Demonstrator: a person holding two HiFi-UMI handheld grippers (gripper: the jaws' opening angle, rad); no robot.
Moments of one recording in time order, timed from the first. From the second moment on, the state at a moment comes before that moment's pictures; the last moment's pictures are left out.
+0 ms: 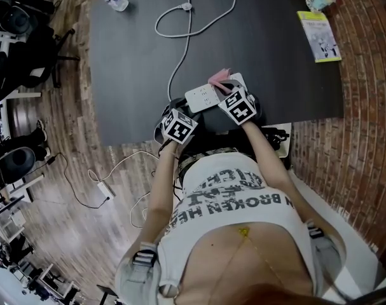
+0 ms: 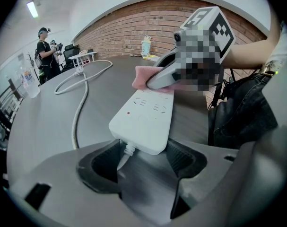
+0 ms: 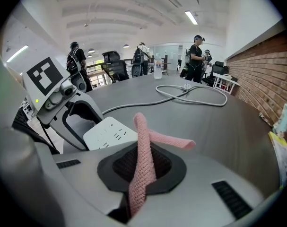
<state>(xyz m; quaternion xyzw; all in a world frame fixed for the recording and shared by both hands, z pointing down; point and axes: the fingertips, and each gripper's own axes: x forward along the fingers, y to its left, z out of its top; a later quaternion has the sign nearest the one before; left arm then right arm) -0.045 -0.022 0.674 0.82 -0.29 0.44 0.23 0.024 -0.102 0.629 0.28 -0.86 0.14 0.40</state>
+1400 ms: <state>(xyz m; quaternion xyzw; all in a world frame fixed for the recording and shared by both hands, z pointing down) -0.046 -0.023 0.674 0.82 -0.29 0.45 0.23 0.074 -0.121 0.628 0.34 -0.84 0.16 0.39</state>
